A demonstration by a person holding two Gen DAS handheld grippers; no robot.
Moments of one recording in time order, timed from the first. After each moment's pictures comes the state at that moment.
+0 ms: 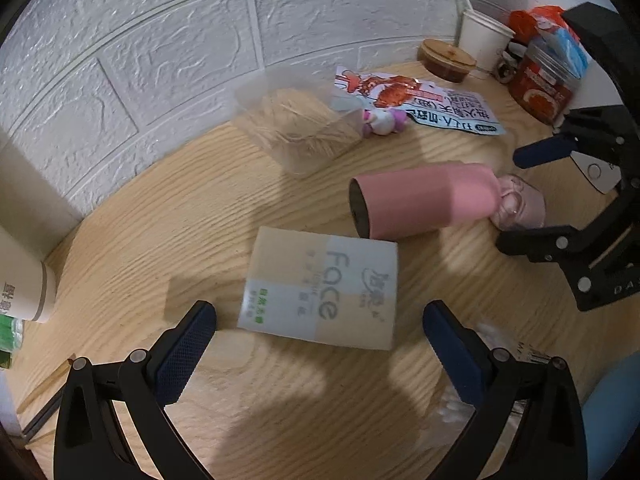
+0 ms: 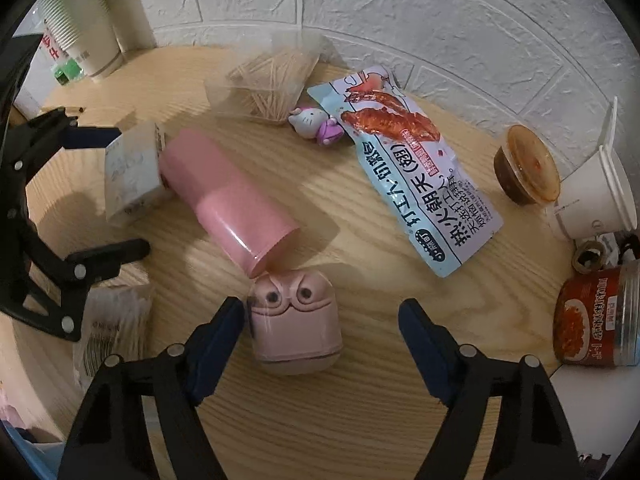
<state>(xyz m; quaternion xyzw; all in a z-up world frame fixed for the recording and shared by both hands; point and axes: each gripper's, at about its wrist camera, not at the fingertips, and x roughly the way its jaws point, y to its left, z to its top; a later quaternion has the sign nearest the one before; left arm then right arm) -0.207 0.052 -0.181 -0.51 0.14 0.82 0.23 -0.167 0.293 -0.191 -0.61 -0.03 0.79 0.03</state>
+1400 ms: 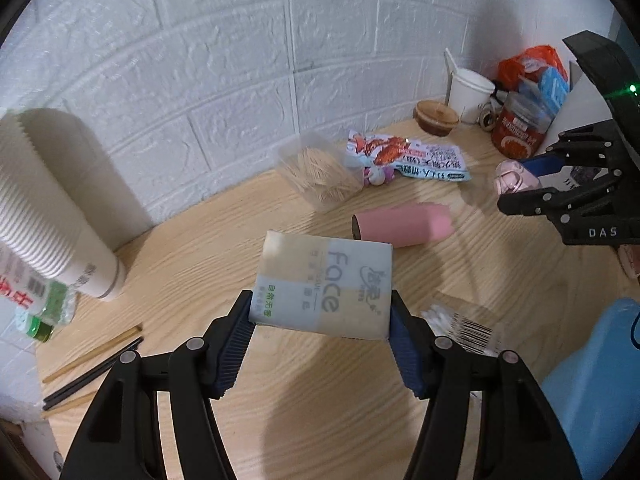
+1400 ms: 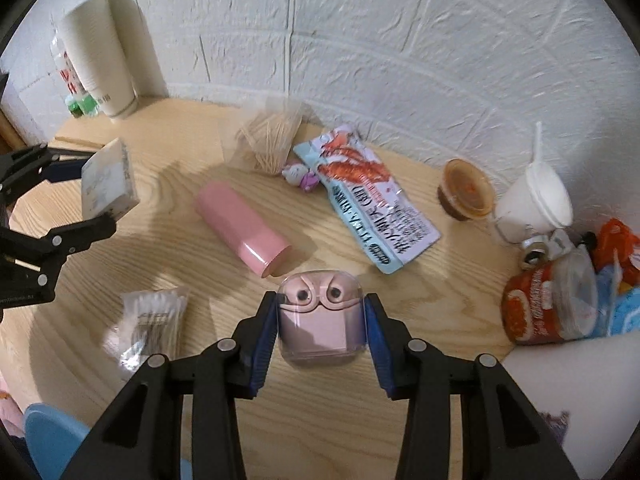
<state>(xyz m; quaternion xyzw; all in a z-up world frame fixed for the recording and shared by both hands) -0.156 0.017 -0.103 -0.46 0.12 0.86 0.20 -0.122 0.292 -0.129 -0.55 -0.03 0.83 0.07</state>
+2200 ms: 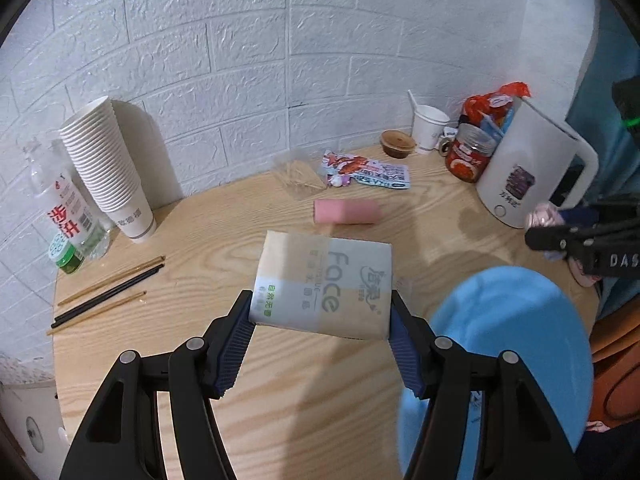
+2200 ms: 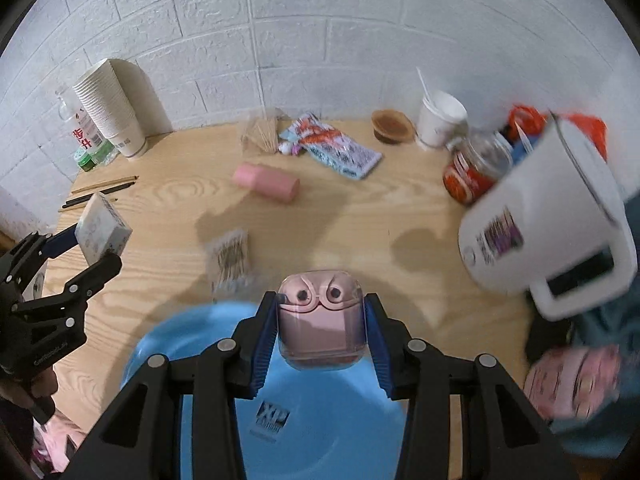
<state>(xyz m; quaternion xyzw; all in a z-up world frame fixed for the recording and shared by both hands) -0.033 0.006 -0.036 -0.43 0.07 0.88 0.19 -0.003 0.228 -0.043 -0.54 0.10 0.82 0.18</state>
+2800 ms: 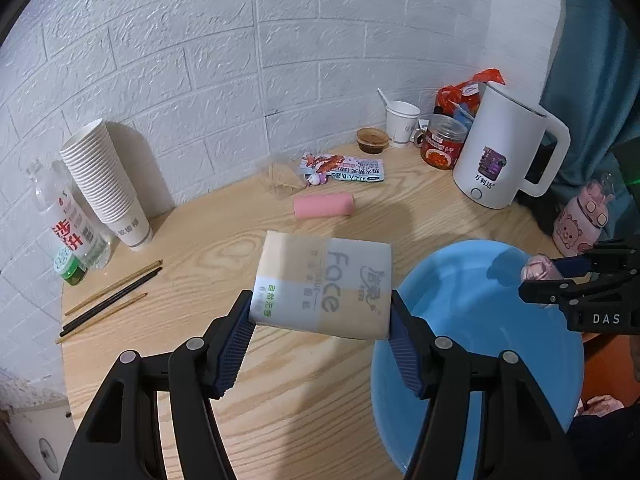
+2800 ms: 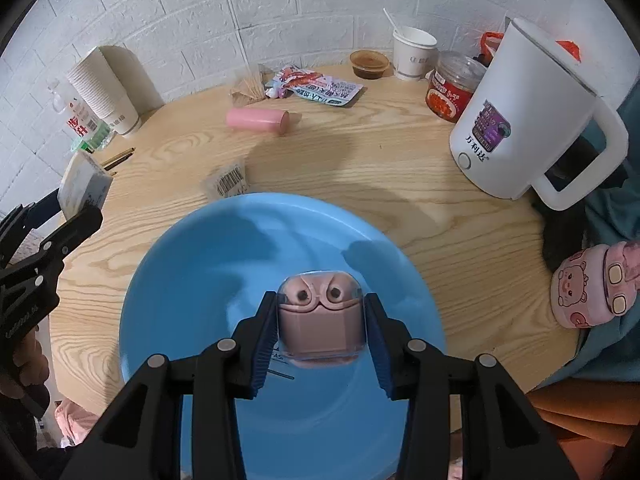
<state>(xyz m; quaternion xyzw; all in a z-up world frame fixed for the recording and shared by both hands) -0.005 0.013 -0.026 -0.41 0.10 0.88 0.22 0.064 0.202 -0.070 -0.55 0.16 0.79 0.20</state>
